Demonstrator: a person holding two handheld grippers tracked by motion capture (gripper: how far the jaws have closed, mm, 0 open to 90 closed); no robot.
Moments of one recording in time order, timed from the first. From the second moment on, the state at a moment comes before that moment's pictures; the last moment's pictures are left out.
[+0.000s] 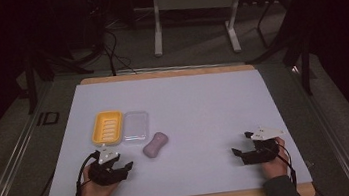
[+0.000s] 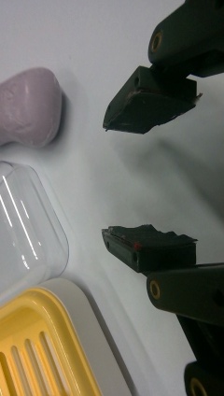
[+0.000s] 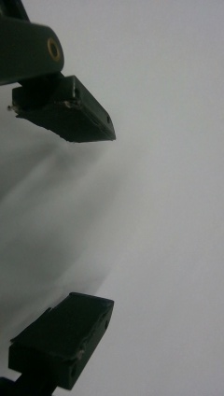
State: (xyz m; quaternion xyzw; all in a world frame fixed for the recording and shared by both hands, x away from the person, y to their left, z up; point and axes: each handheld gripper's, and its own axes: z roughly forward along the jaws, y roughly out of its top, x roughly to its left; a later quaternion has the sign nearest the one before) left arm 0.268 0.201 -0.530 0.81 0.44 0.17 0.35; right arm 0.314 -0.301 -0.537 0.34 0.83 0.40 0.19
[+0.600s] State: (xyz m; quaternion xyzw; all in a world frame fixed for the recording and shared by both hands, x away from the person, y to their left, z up) left arm 0.278 0.201 -0.502 0.82 0.42 0.16 0.35; right arm 0.312 -0.303 -0.536 0.33 0.83 0.41 0.19
